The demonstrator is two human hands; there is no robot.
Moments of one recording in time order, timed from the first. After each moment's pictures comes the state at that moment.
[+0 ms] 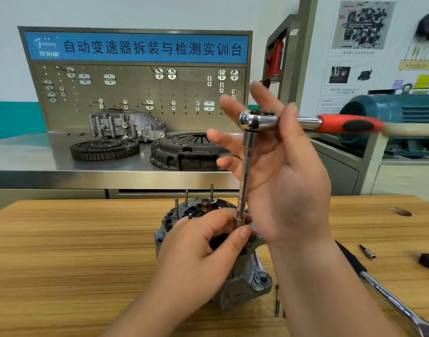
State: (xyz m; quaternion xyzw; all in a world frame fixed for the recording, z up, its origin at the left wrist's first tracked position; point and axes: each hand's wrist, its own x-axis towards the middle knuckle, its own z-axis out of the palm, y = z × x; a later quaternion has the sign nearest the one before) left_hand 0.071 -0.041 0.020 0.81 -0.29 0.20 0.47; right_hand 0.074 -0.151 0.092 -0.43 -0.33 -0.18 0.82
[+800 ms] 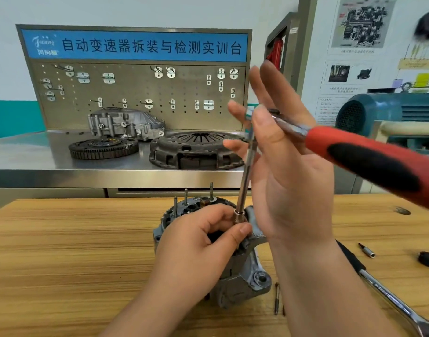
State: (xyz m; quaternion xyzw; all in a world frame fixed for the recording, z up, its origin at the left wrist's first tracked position) left_hand 0.073 -0.042 0.021 0.80 -0.25 0.19 0.52; right_hand 0.073 -0.152 0.091 -0.51 -0.34 -0.31 0.73
